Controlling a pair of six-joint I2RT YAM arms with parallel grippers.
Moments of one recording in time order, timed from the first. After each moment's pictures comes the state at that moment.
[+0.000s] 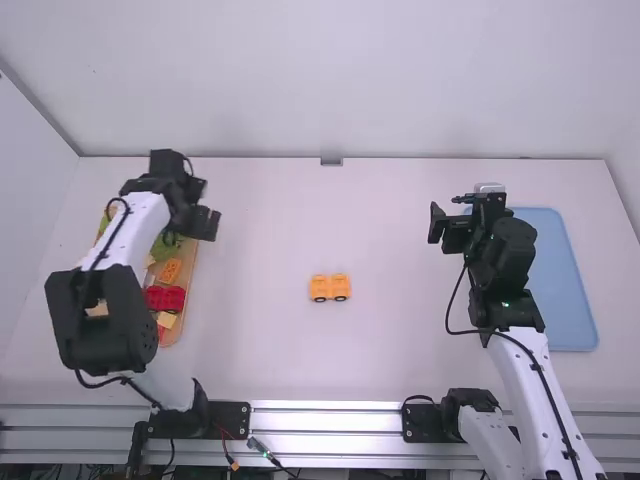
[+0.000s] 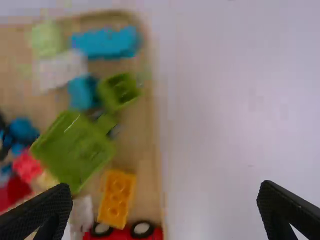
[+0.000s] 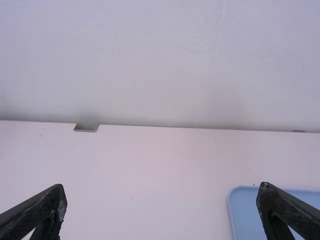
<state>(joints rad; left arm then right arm) 0.19 1.72 1.34 -0.83 -0.07 0.21 -0.01 0.98 0.66 0.03 -0.12 -0.03</state>
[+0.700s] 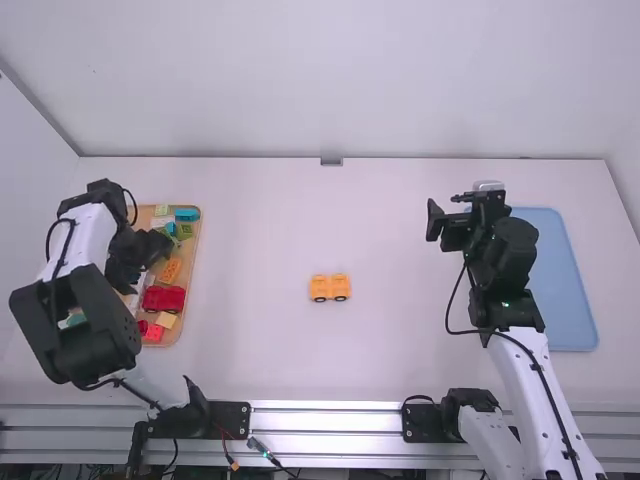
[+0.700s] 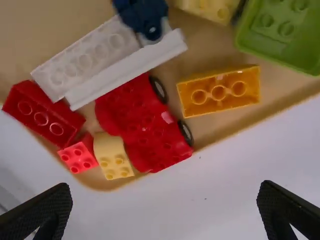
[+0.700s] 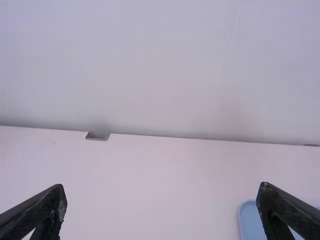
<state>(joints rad) 0.47 1.72 1.31 -1.14 -0.04 -0.61 -0.01 0.98 0.66 0.08 -0.17 -0.03</state>
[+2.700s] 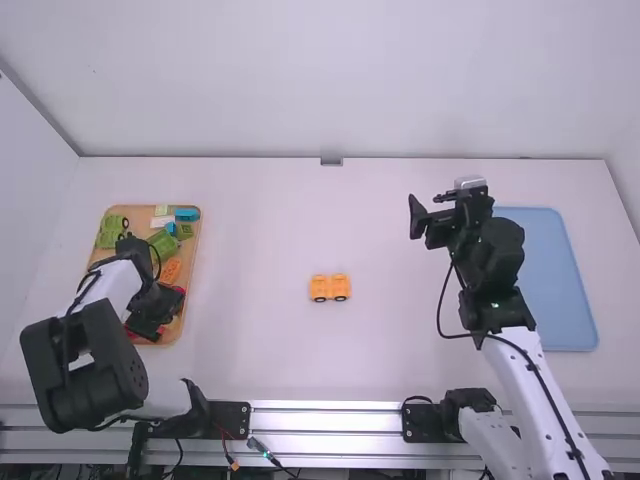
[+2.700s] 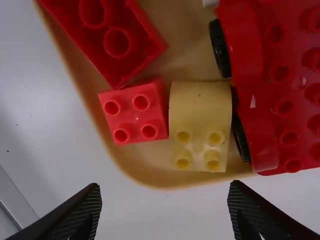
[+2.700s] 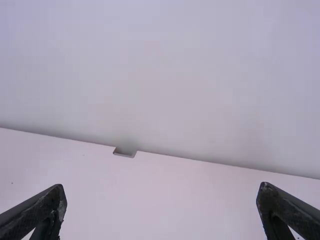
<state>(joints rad) 0.46 1.51 0.79 -0.87 -0.13 -0.82 0.10 0.98 0.66 0.16 -0.17 -0.03</state>
